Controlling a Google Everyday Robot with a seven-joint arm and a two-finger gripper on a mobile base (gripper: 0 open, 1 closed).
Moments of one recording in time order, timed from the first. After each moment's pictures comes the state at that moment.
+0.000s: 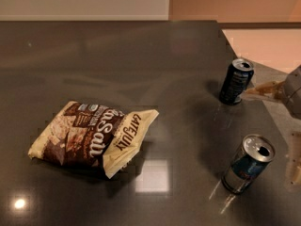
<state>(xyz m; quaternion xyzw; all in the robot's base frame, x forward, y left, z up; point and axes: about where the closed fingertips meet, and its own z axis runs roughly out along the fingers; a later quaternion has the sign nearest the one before) 0.354 -0.205 0.921 -0.72 0.67 0.10 0.14</state>
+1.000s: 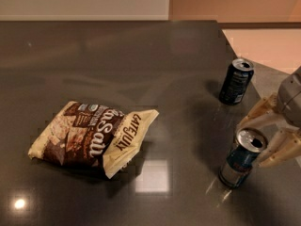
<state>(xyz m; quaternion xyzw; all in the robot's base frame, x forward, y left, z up) 0.338 -0.189 0.918 -0.74 0.64 0.14 0.14</state>
